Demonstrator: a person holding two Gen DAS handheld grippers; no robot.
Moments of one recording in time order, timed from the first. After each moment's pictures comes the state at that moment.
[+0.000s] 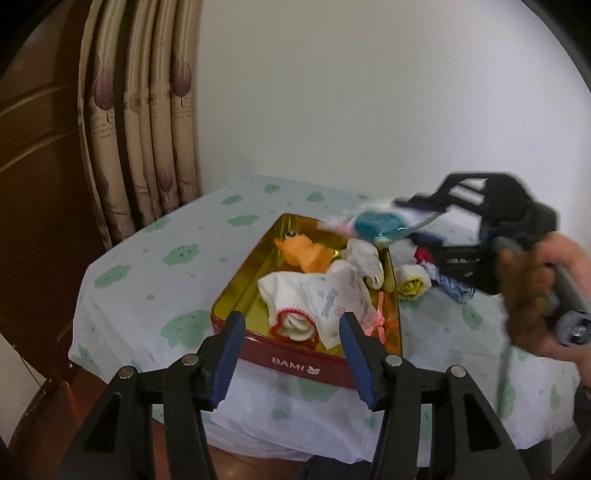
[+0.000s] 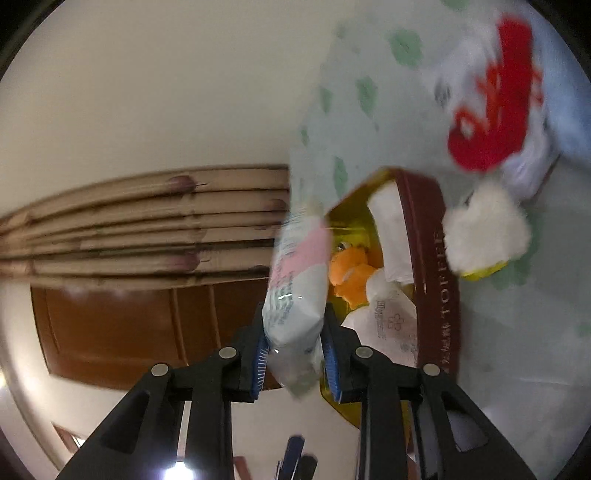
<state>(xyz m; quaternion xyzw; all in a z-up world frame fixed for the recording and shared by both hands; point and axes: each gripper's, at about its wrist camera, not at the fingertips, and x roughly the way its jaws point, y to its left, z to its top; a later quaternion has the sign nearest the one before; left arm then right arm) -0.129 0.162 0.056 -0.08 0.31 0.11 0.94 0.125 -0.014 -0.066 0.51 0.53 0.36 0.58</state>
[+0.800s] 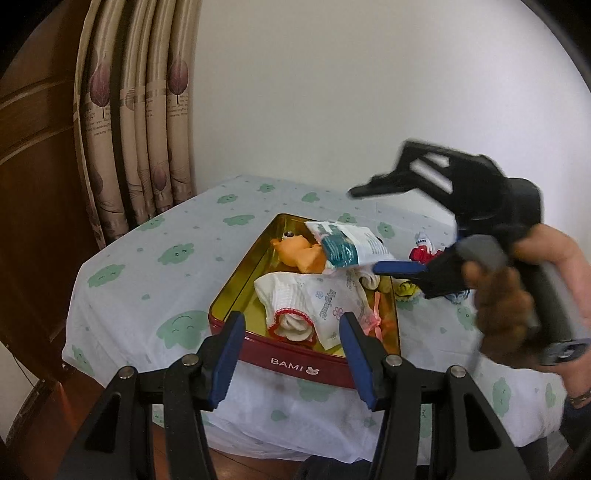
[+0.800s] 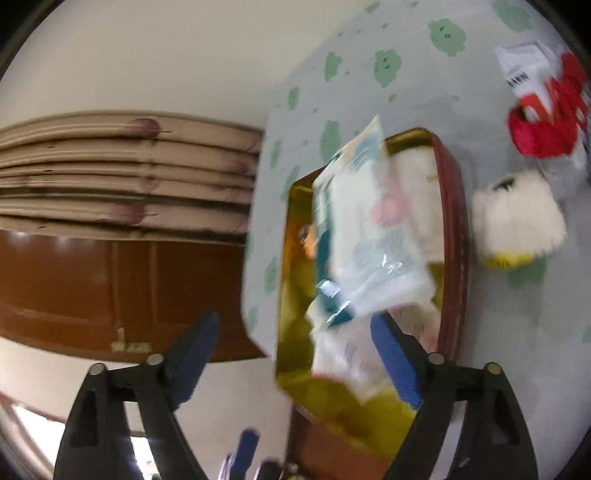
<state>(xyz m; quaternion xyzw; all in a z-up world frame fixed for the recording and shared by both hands) -0.130 0.165 0.055 -0.09 0.32 0.10 0.94 0.119 0.022 -0.044 0.38 0.57 0.38 0.62</state>
